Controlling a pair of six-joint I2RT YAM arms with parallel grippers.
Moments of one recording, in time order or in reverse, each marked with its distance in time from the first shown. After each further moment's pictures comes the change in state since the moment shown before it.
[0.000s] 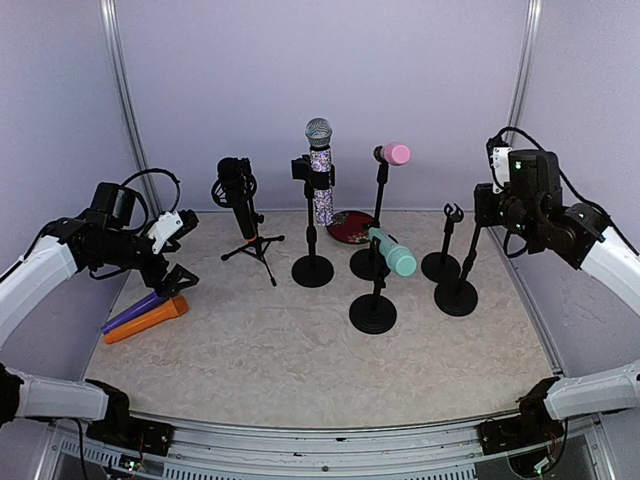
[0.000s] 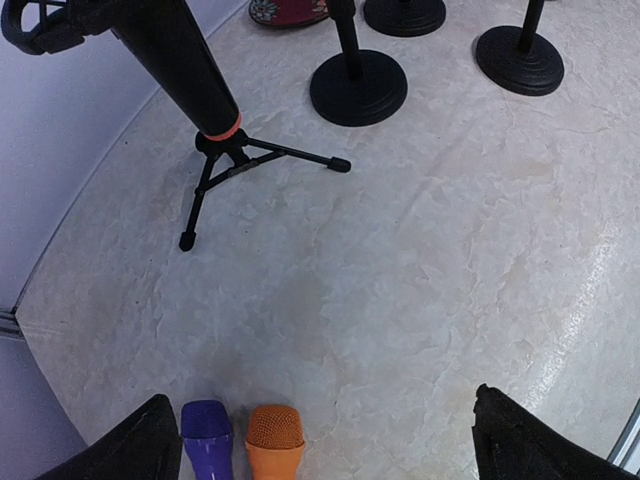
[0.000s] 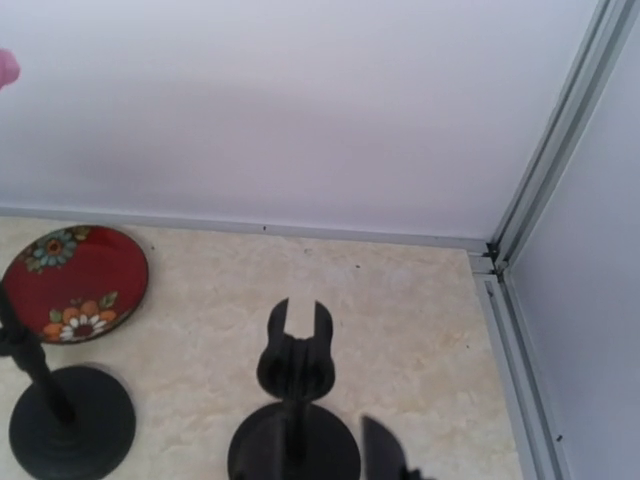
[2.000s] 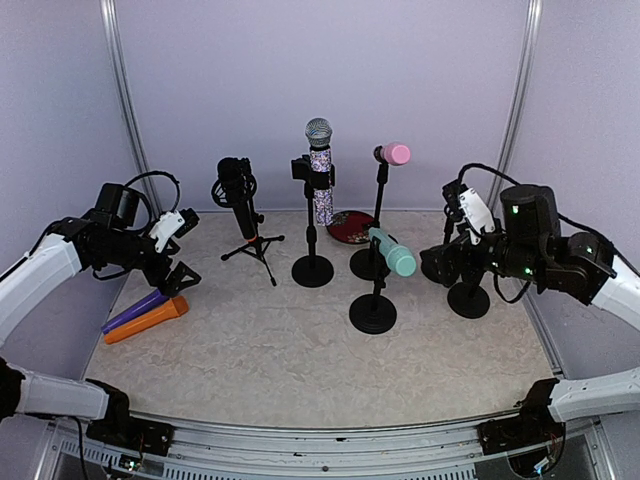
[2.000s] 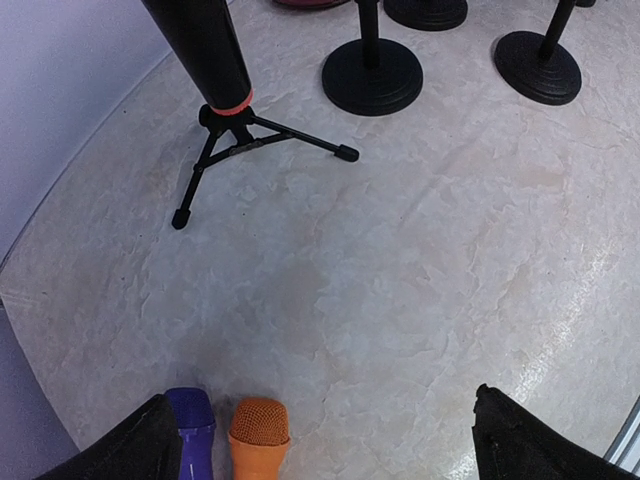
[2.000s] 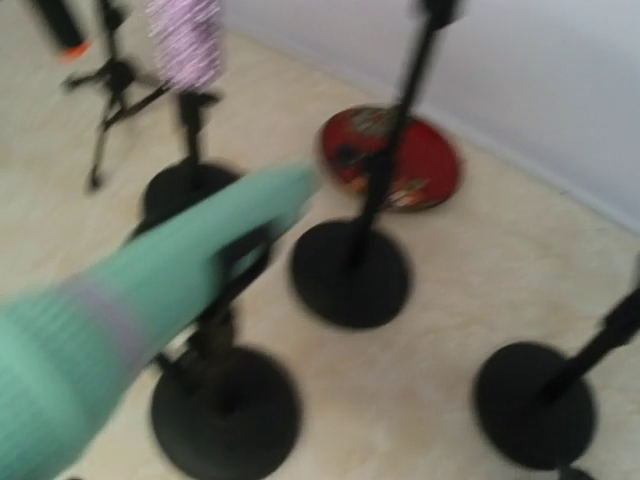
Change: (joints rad) left arm 0.000 0.030 -0.004 0.017 -0.026 -0.090; right arm 0.248 -0.132 -0.138 -0.086 -0.307 -0.111
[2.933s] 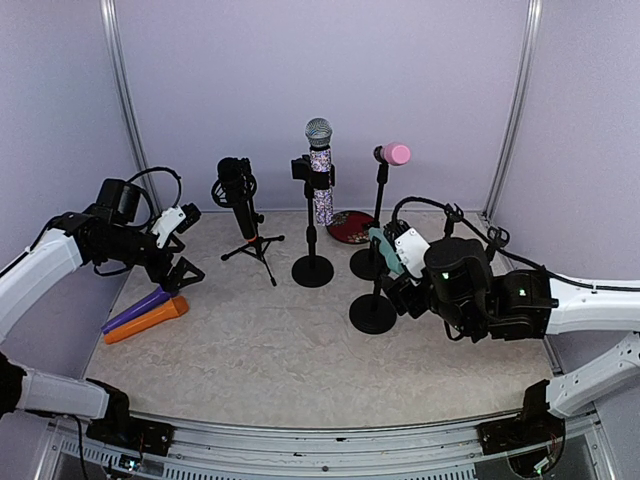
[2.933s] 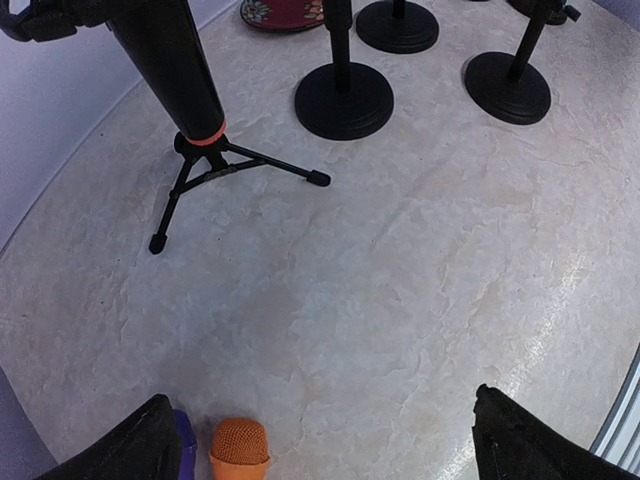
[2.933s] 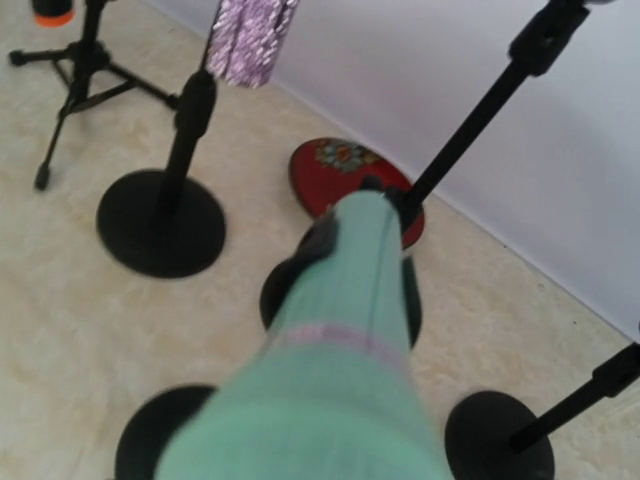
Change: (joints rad) left arm 0.000 0.024 0.037 -0.016 0.074 -0.014; right arm 0.394 0.213 -0.122 0.311 0.541 -0.023
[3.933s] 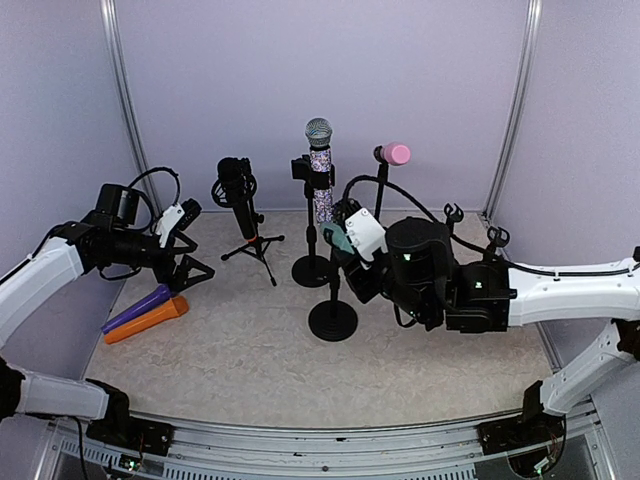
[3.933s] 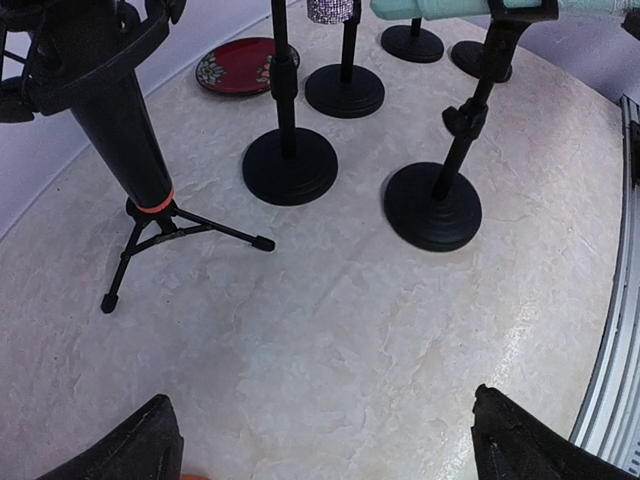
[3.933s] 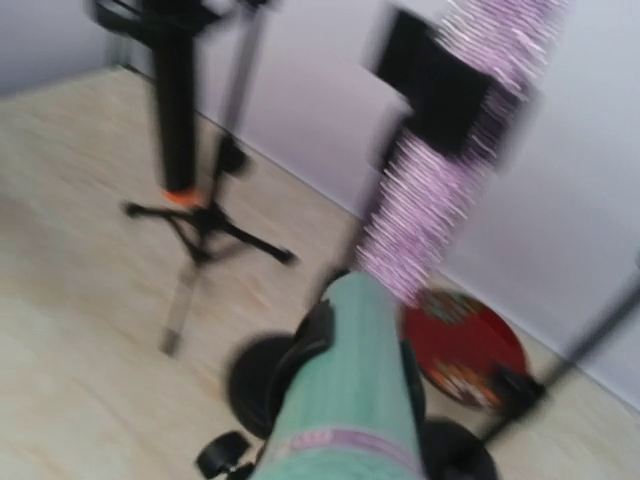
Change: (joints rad) left arm 0.000 -0.024 -0.071 0.137 0.185 -0.087; right arm 0.046 0.210 0.166 0.247 -0.079 -0.069
